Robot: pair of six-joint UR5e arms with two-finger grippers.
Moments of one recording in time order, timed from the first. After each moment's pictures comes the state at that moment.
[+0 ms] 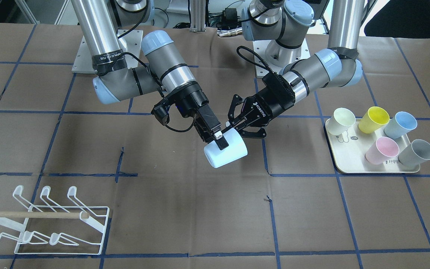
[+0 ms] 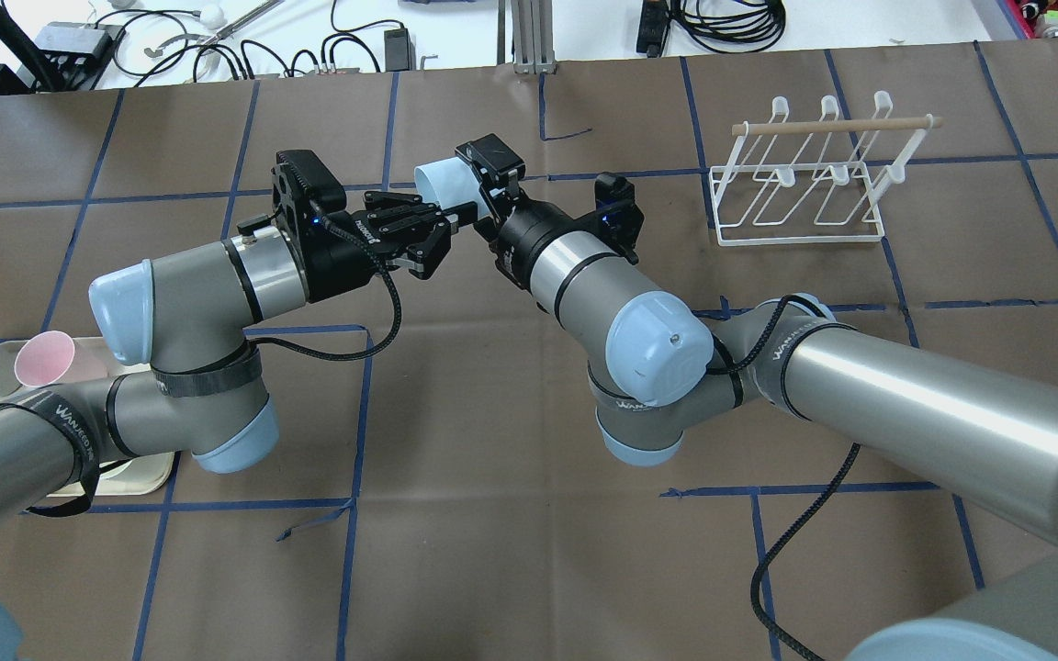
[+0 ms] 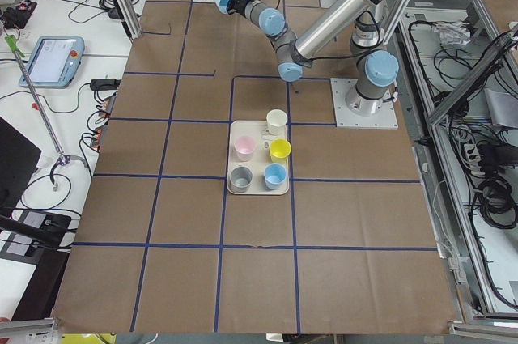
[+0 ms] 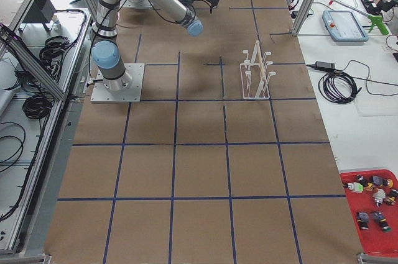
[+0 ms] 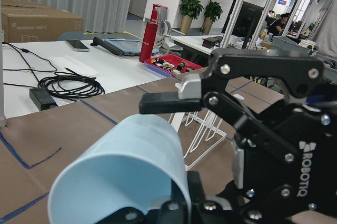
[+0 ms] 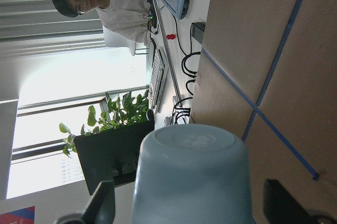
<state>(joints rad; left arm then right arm) -1.45 -1.85 -2.24 0.29 0.50 0.32 1.95 -1.11 2.01 -3.71 -1.37 1.63</state>
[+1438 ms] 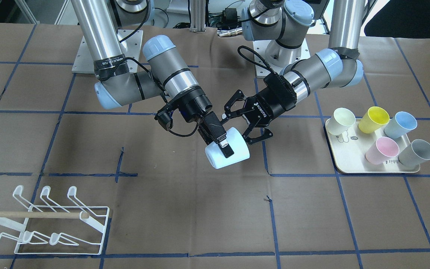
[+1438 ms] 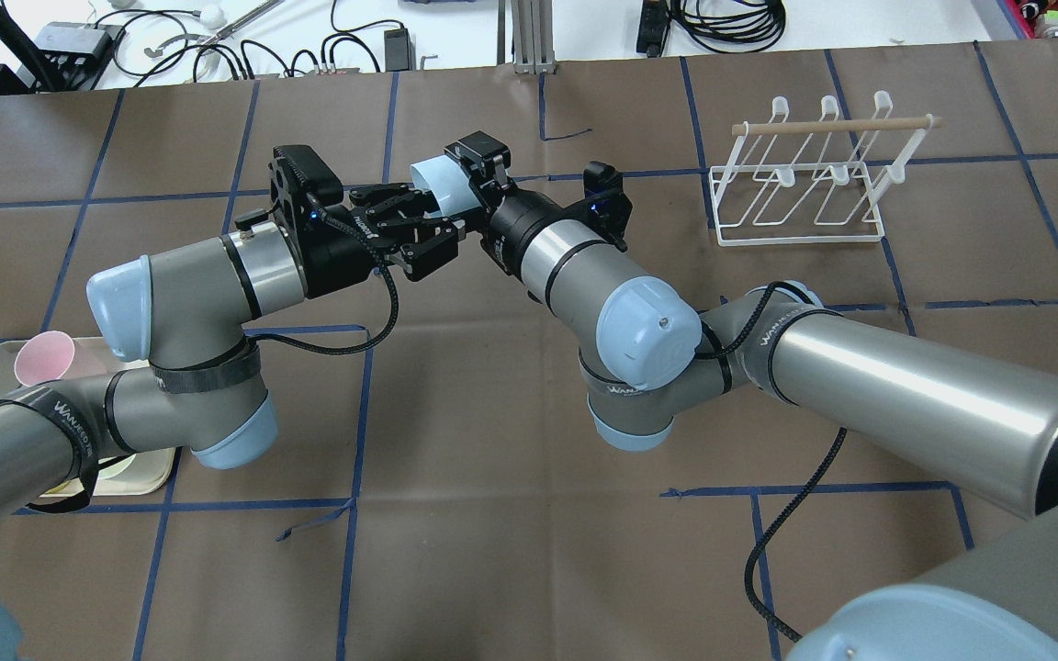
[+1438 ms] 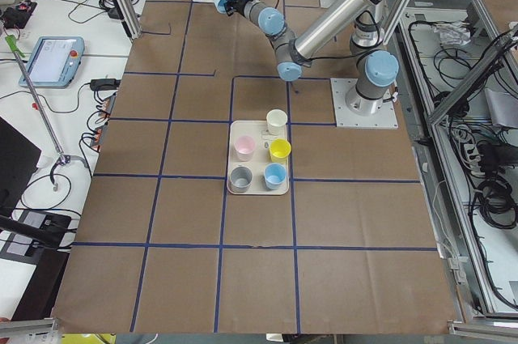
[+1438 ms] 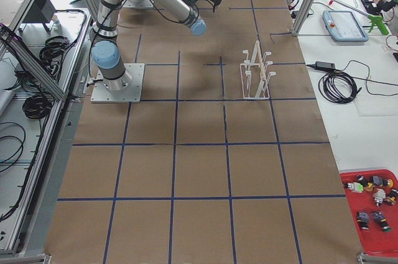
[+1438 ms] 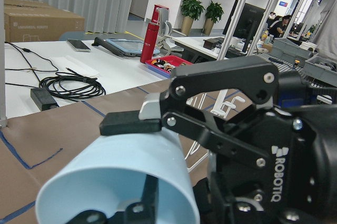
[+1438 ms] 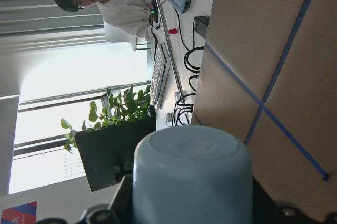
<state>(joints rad) -1.45 -1.85 -2.23 0.29 0.50 0.28 1.96 -1.09 1.97 -3.70 -1.36 1.63</state>
